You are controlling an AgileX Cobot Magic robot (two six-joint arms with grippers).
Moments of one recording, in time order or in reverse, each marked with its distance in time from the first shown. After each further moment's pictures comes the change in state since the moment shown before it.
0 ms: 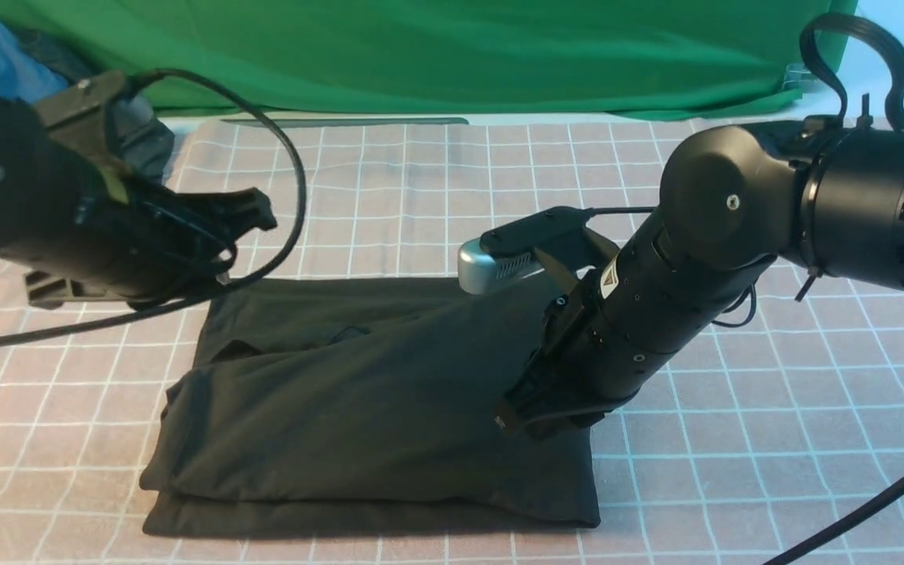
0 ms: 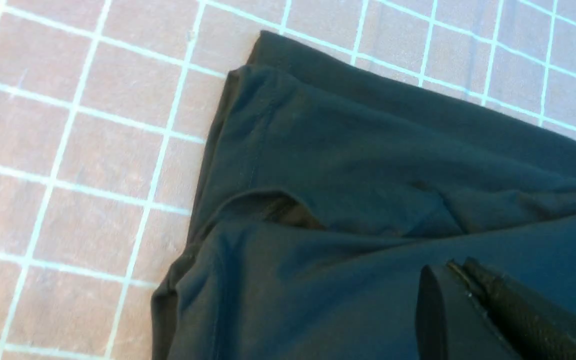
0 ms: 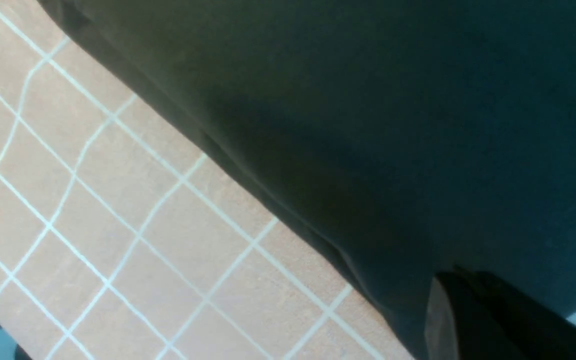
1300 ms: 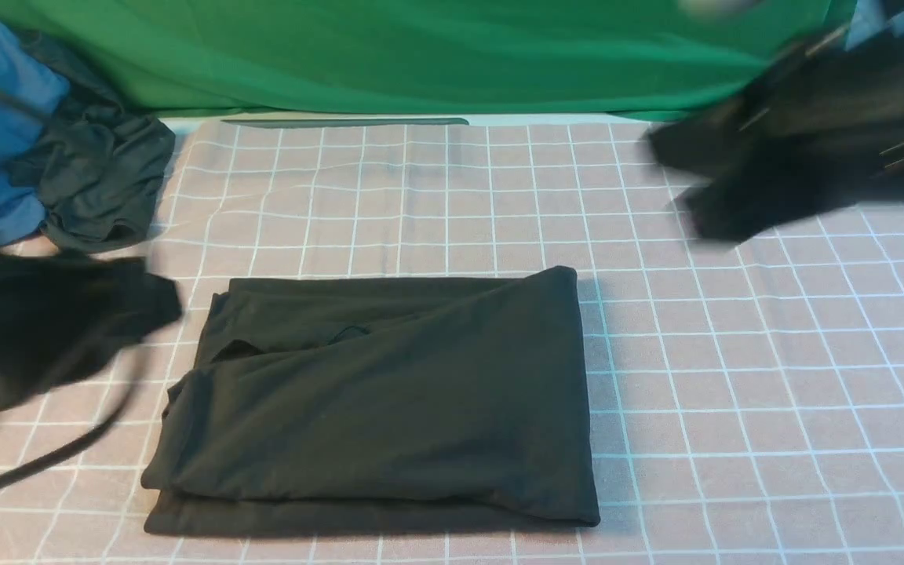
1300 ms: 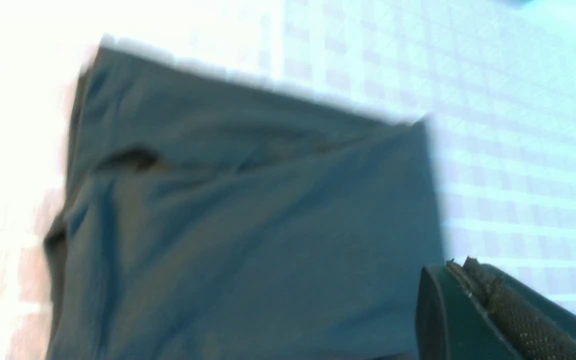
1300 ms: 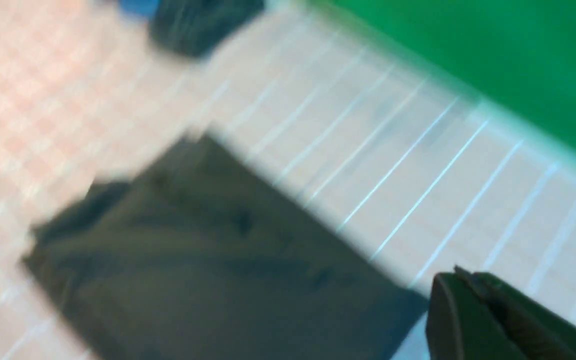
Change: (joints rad) right arm 0.000 -0.620 0.074 -0.394 -0.272 0.164; left arm 0.000 -0.653 0.220 -0.314 0.017 0.299
